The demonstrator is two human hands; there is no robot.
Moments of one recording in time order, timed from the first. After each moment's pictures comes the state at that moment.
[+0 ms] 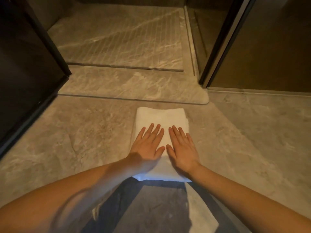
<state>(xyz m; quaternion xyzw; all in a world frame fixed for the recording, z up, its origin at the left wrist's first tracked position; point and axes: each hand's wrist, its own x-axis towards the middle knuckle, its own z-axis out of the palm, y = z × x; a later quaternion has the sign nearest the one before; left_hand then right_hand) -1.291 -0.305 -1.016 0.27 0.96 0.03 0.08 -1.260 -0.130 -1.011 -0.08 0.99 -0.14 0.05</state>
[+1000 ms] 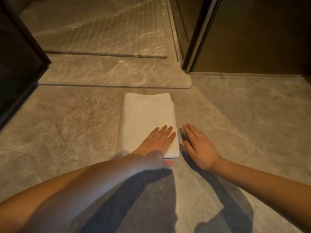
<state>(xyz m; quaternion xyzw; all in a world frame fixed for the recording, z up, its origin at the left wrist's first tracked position) -1.239 -0.259 -1.028 0.43 0.90 0.05 0.09 -1.186 -0.050 -0.991 -0.04 0.98 -0.14 0.11</state>
